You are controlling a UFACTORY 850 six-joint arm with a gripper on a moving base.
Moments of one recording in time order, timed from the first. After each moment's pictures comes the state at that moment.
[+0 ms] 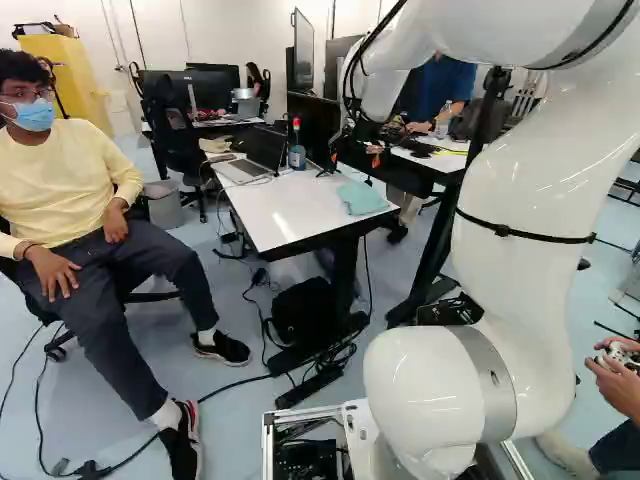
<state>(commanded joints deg) -5.1 -10.0 -68.4 6.8 -23.5 0.0</state>
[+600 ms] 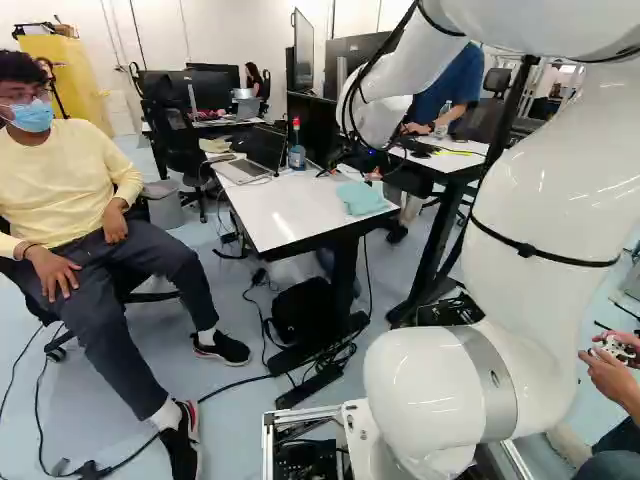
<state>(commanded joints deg) -3.8 -3.5 -52.5 5.1 -5.1 0.0</state>
